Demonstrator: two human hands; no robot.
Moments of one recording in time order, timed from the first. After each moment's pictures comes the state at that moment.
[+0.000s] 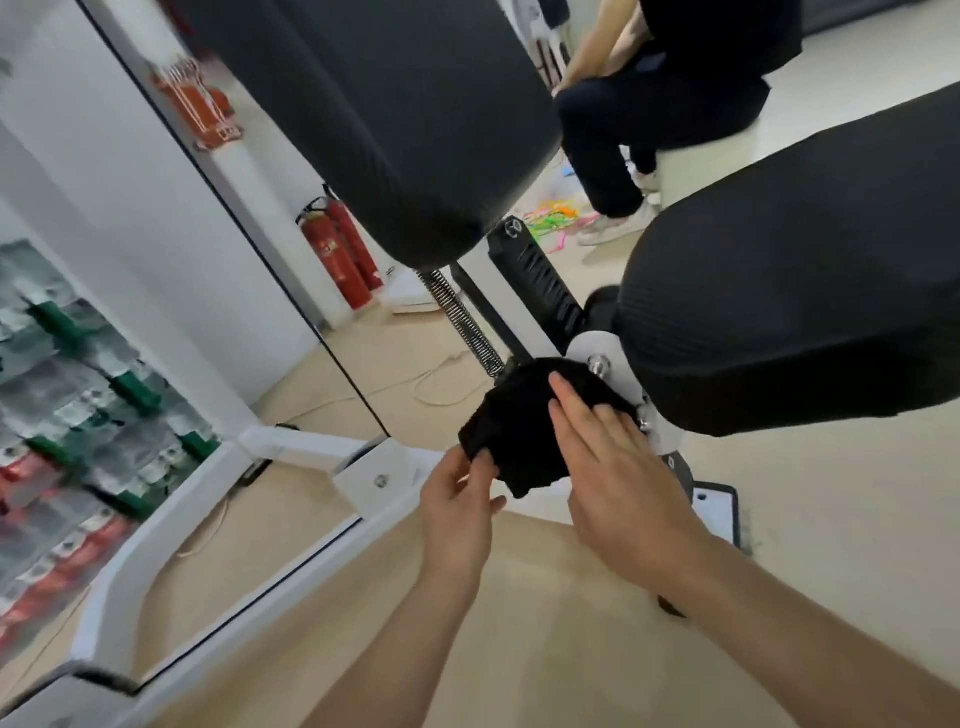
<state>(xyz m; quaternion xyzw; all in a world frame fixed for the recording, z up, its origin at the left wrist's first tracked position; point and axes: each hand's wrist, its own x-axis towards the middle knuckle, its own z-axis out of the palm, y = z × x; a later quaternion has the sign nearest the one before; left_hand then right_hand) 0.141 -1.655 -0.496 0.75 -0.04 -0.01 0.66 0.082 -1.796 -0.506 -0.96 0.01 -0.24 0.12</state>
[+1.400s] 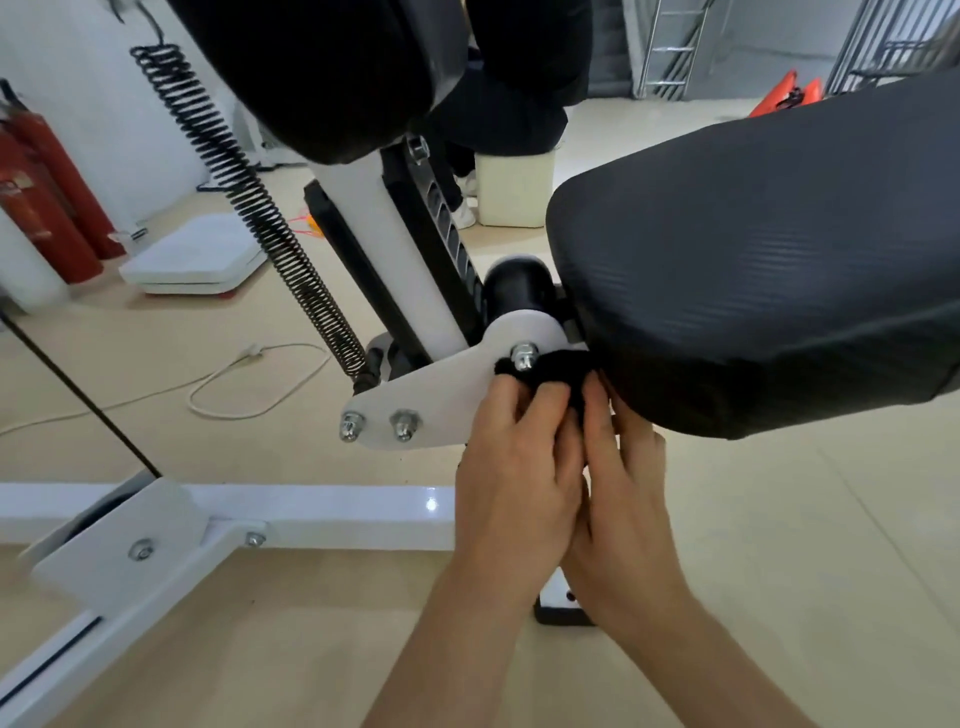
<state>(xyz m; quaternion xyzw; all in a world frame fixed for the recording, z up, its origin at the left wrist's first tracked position) 0.165 -1.750 -0.517 0.74 -0.45 0.15 0.48 0.091 -1.805 -0.549 -0.86 0.19 -0.44 0.19</state>
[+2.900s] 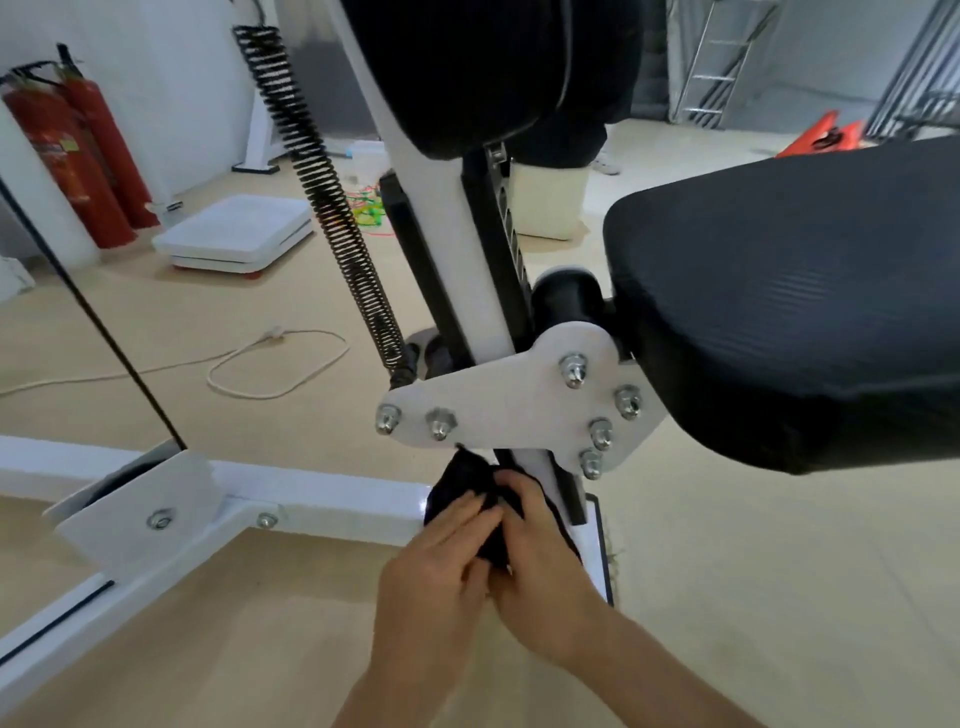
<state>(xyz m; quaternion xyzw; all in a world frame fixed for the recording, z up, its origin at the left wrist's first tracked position) 0.190 -1.668 -0.603 0.80 -0.37 0.14 0.45 0.125 -1.782 -0.603 -0.95 0.11 -0.15 0.27</state>
